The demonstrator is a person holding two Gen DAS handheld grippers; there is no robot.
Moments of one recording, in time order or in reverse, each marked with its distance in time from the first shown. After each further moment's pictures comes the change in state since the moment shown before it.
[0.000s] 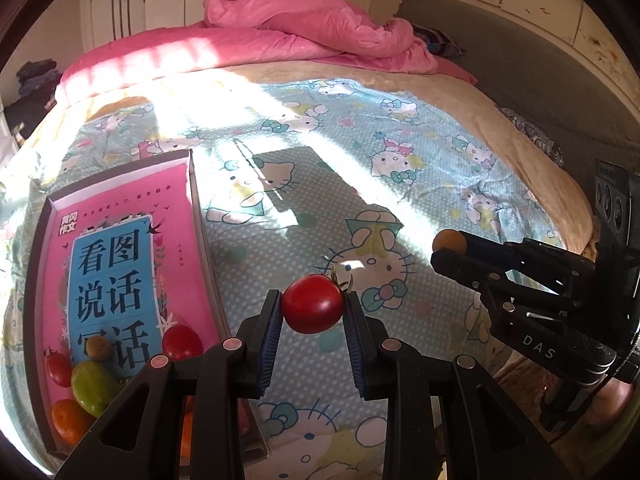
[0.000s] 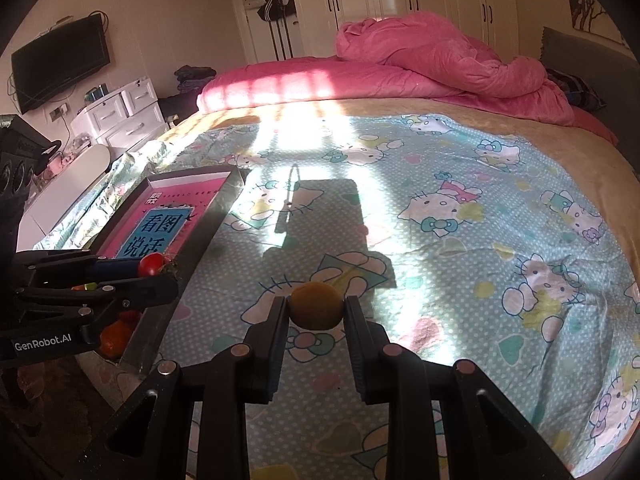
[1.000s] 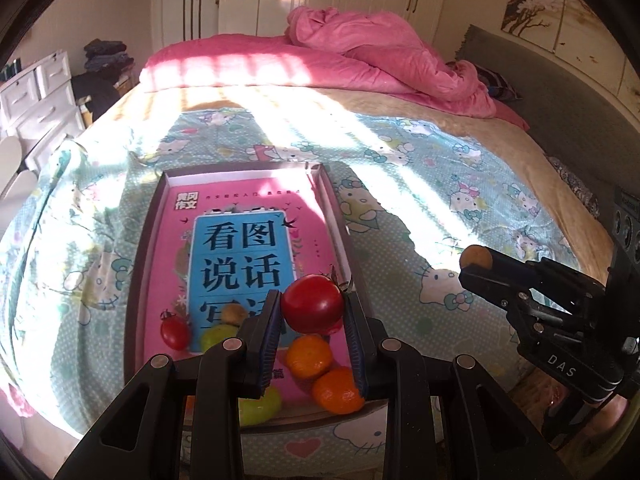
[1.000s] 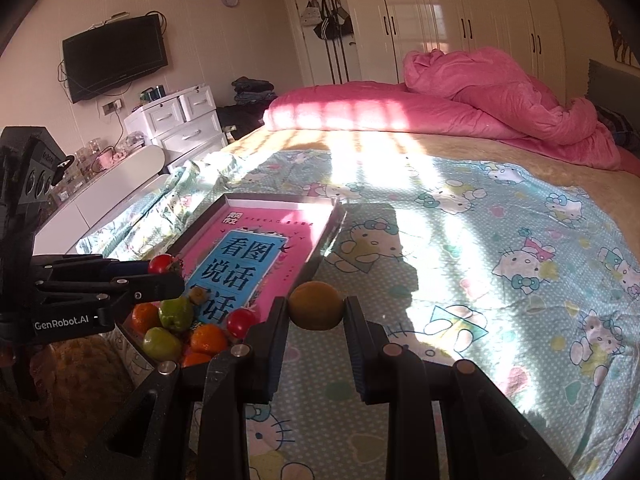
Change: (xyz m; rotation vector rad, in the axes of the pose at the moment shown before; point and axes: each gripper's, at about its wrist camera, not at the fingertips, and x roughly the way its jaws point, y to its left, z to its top) left arm -0.078 0.090 -0.022 -0.166 -0.086 0.152; right arm -0.005 0.083 0.025 -0.109 -0.080 0.162
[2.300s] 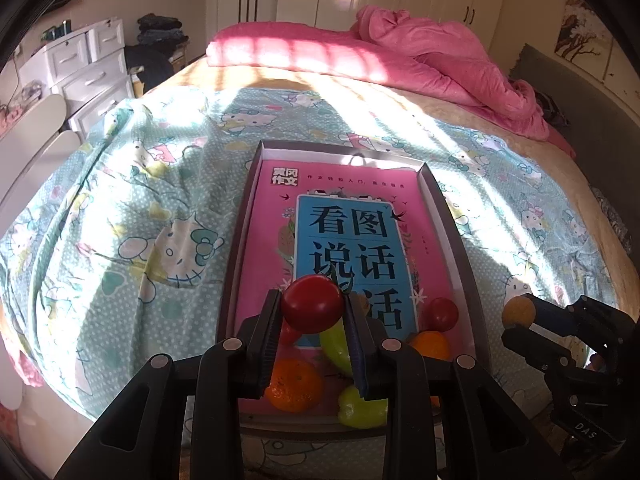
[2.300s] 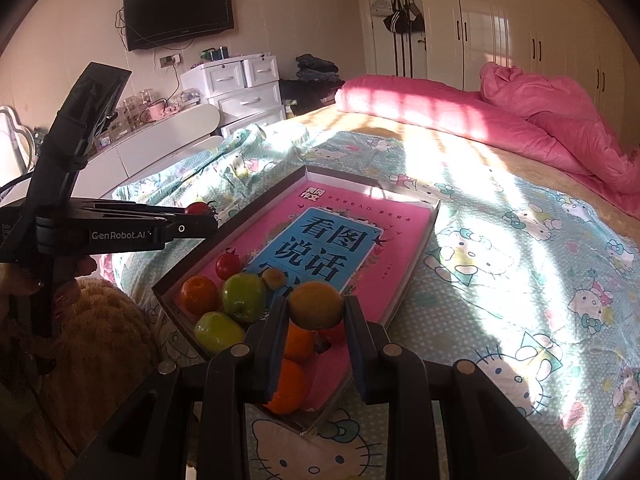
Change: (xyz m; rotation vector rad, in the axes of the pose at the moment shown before) left arm 0.017 0.087 -0.014 -0.130 0.014 0.121; right arm 0.040 0.081 -0.007 -0.190 0.058 0.116
